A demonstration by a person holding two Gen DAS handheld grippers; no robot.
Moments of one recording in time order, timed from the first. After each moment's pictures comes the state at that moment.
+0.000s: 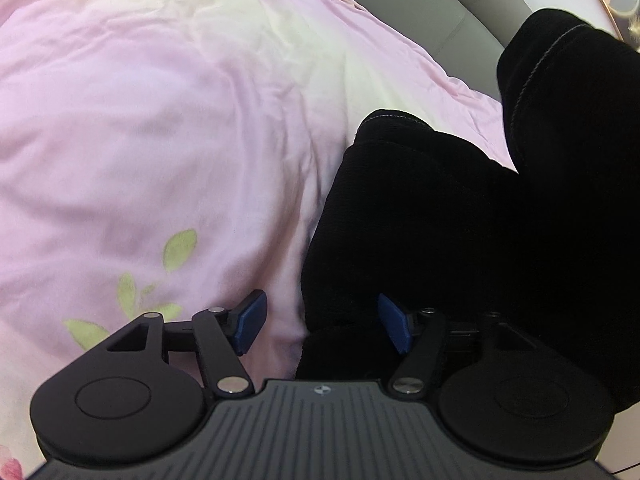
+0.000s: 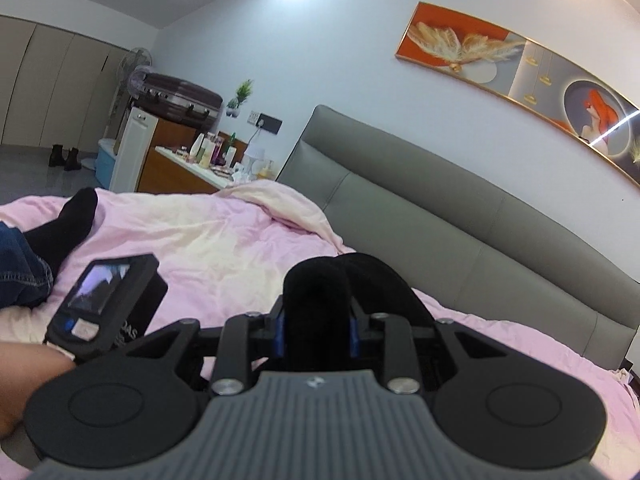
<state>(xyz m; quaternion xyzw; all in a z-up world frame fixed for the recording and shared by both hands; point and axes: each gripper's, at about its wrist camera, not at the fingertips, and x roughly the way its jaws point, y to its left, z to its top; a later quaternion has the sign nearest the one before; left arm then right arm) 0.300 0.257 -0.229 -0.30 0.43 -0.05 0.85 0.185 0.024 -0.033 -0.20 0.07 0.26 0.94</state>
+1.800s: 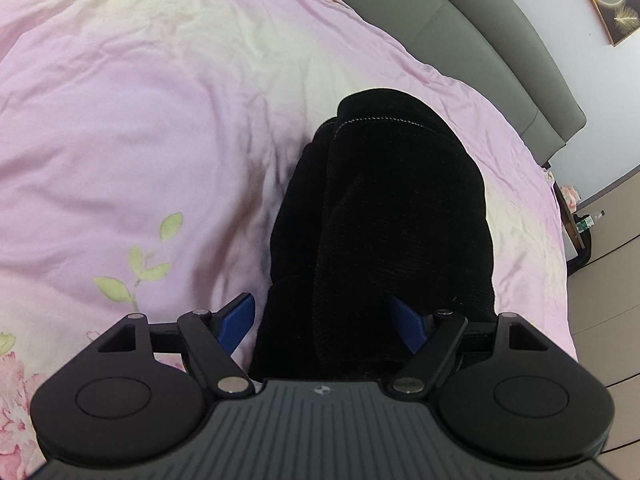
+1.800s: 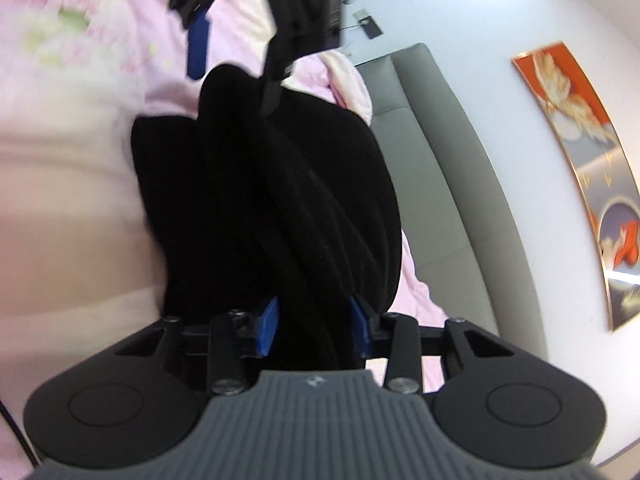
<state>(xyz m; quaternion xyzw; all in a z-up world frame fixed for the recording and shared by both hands) 0.267 0.250 -0.164 -0.30 0.46 -0.06 0.84 0.178 -0.029 -0.188 -0.55 0.10 0.22 0.80</state>
